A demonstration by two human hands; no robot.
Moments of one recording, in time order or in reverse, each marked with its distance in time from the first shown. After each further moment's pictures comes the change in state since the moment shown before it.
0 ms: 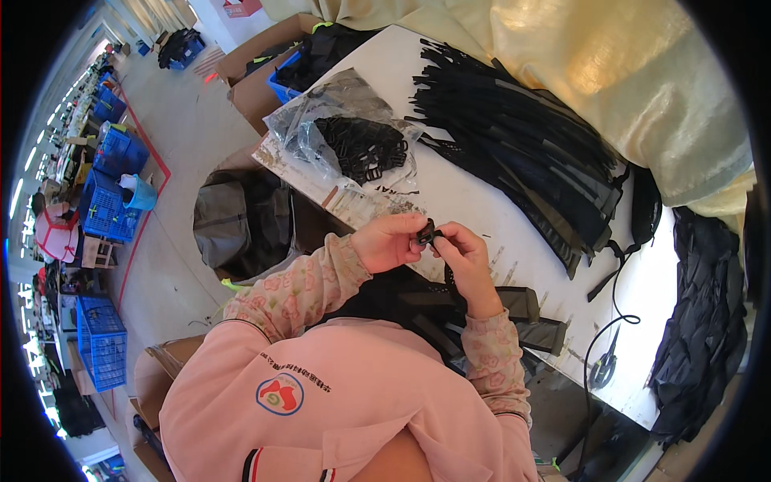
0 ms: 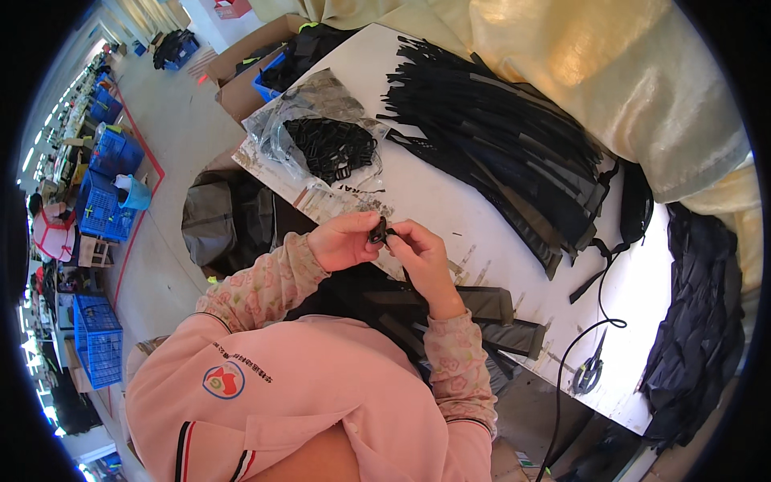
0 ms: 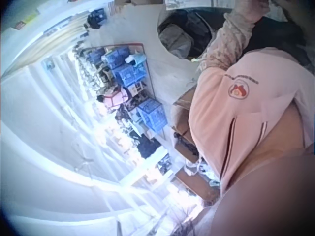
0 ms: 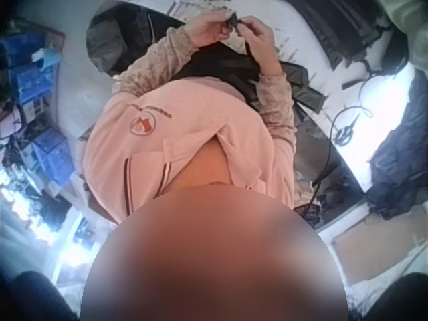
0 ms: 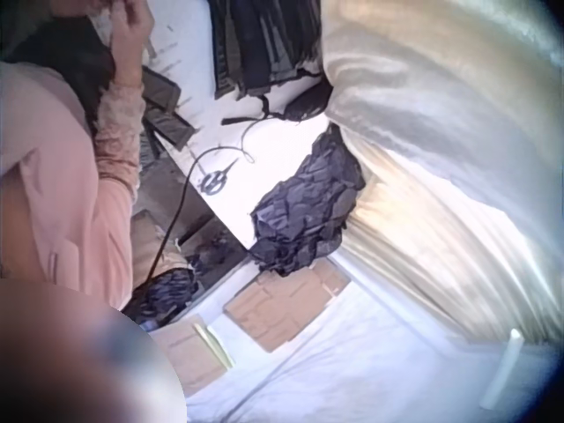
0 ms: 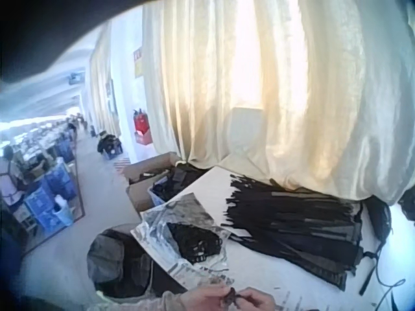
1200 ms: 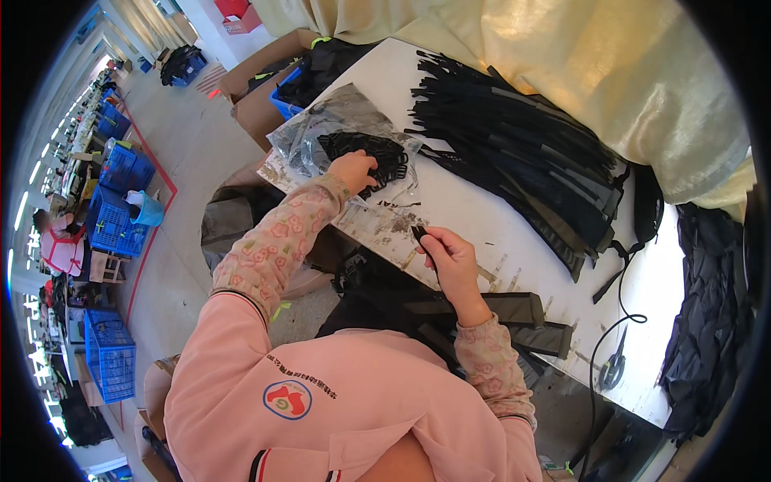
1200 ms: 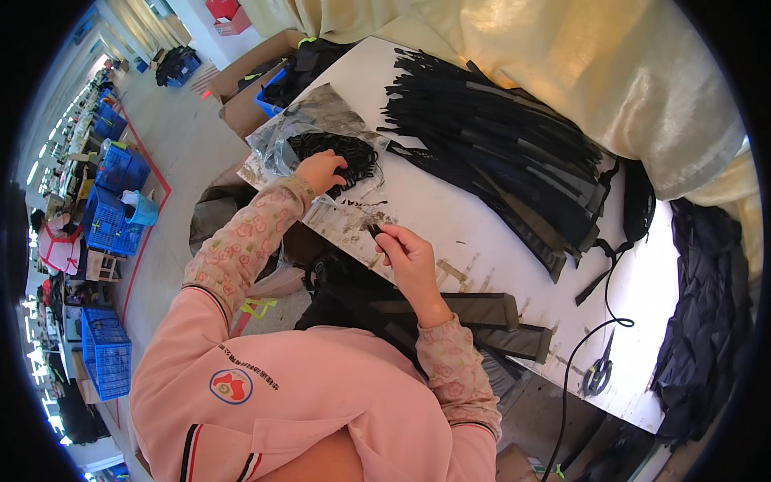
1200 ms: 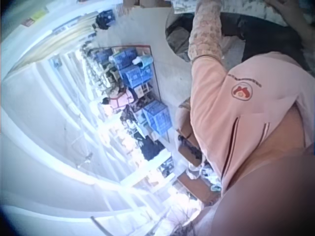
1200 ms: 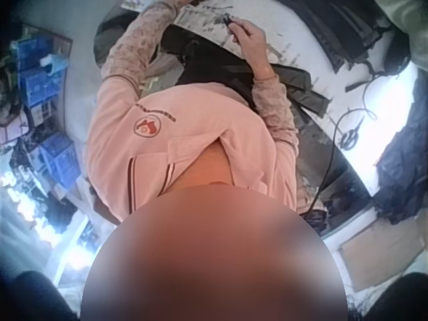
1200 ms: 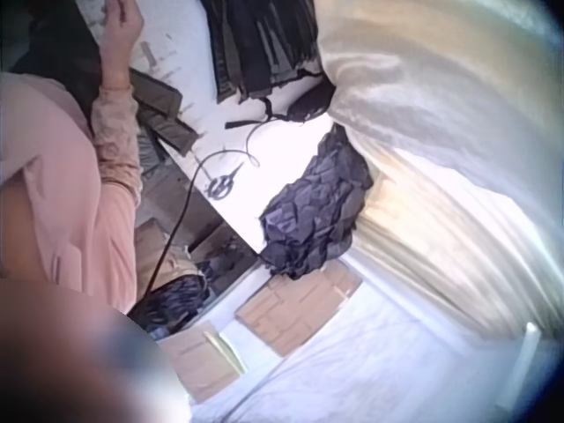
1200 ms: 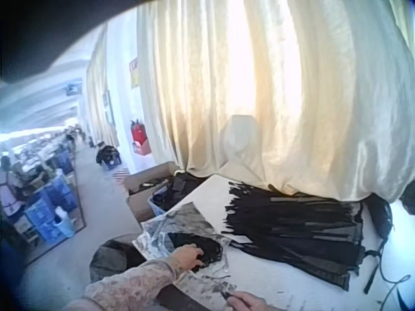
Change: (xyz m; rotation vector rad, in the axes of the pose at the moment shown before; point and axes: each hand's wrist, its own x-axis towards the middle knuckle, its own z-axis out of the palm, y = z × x) left_hand 0.042 0.129 -0.095 2.271 0.577 0.209; right_hand 0.010 0.005 0.028 -0.051 0.189 0.045
